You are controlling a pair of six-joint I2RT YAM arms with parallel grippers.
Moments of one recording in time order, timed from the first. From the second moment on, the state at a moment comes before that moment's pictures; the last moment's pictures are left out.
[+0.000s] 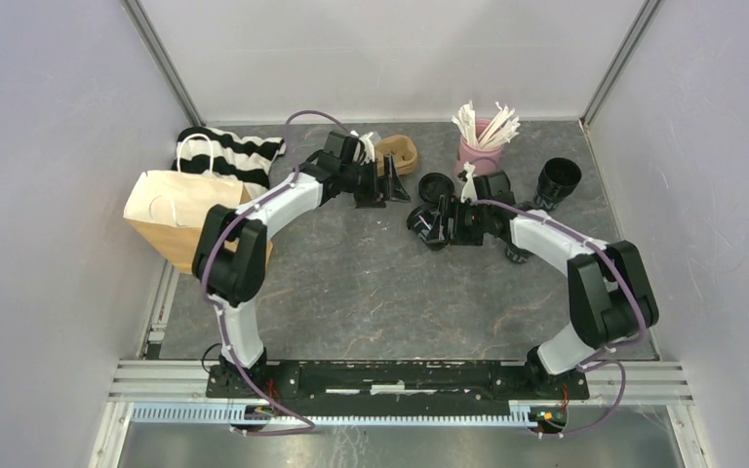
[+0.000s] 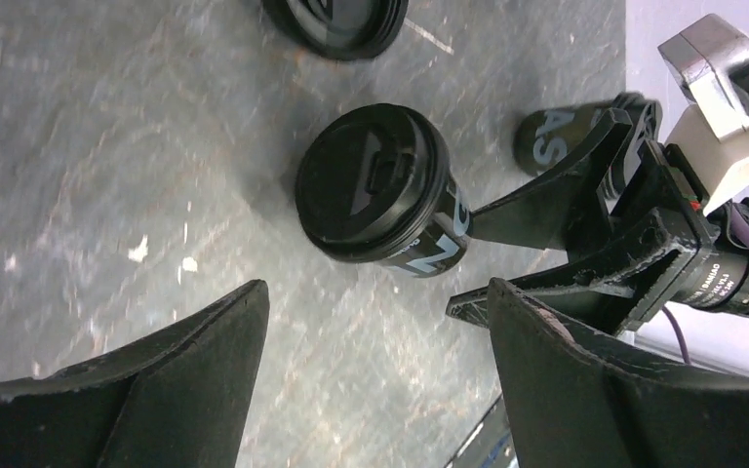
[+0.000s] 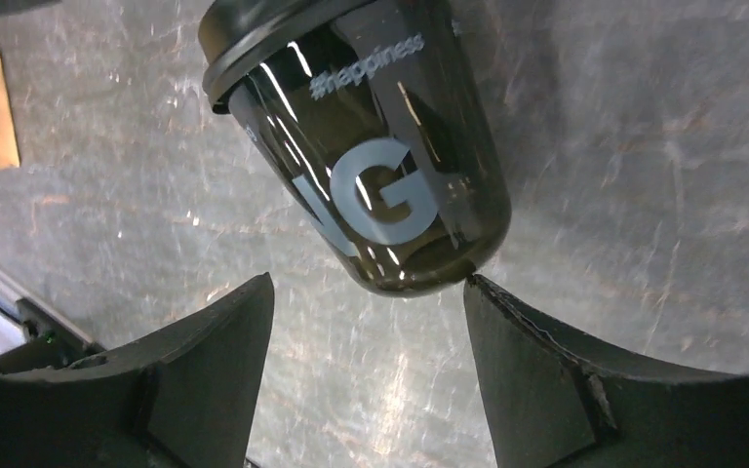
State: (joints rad) left arm -0.47 1.87 1.41 -0.30 0.51 -0.54; right arm 0.34 1.56 0.91 -0.27 -0.38 0.43
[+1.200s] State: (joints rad) left arm -0.46 1.76 1.32 -0.42 0.53 -0.57; right arm 0.34 1.81 1.13 -0.13 -0.53 -0.15
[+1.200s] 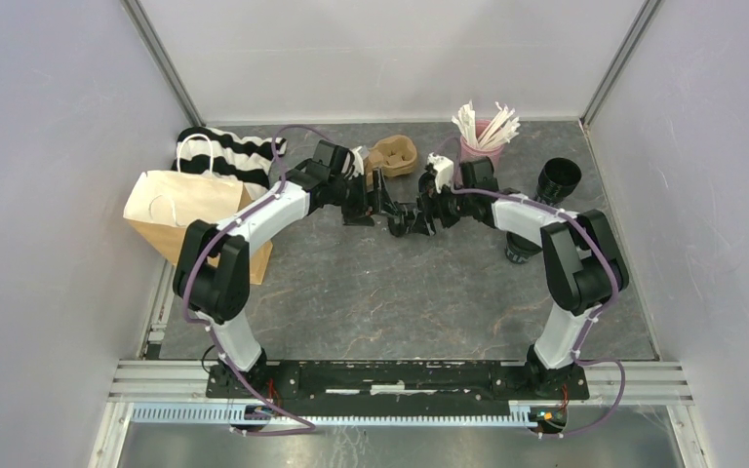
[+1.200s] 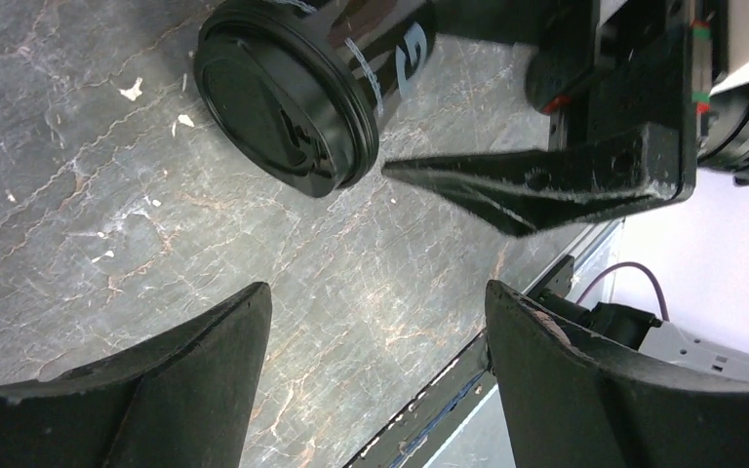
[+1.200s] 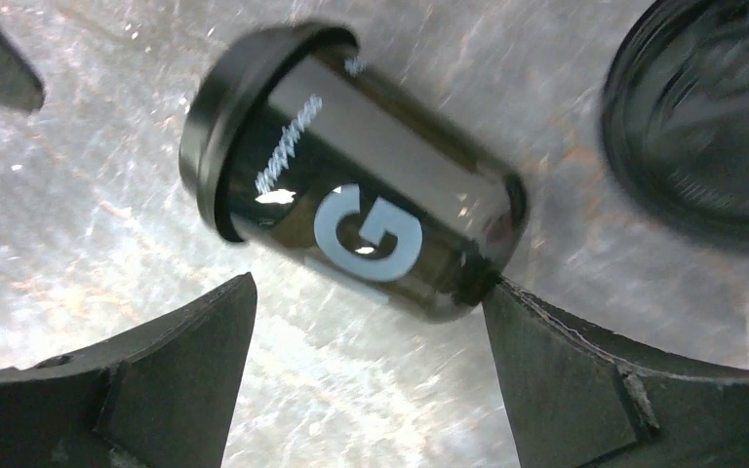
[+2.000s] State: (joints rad) left arm -0.43 1.76 1.27 -0.44 0.50 -0.60; right arm 0.48 1.61 1.08 -0.24 -0.40 -0.23
